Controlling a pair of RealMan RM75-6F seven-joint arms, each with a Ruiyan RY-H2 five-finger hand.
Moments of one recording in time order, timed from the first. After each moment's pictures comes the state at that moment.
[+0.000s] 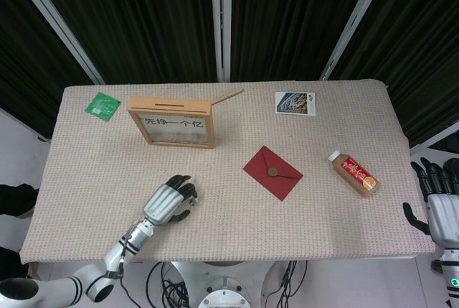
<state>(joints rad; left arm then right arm) -0.55 -1.82 0.03 -1.09 1.64 1.23 0.00 0.06 -1.01 0.08 -1.72 -1.45 1.48 -0.06</state>
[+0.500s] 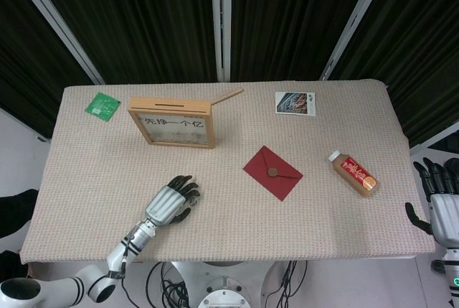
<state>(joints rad) -0.55 -1.83 0.04 -1.09 1.62 1.19 0.04 0.06 -1.01 0.08 -1.70 -1.45 1.47 -0.04</state>
